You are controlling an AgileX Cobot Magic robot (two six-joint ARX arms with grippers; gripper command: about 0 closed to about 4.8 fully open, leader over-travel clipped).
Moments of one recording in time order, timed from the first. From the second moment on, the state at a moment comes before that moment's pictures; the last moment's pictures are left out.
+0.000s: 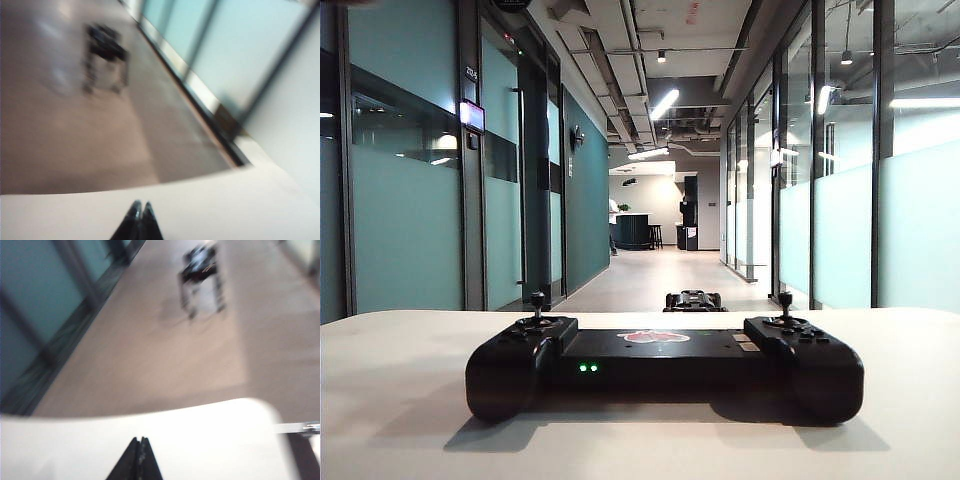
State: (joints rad) left arm -0.21 0.74 0.68 -0.04 0.26 -0.22; right arm 0.04 0.65 0.73 -0.28 -0.10 0.24
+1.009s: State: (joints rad) left arm -0.47 1.11 0.90 -0.40 0.43 -0.08; right arm 0.60 1.20 1.00 -0.81 -0.07 0.38
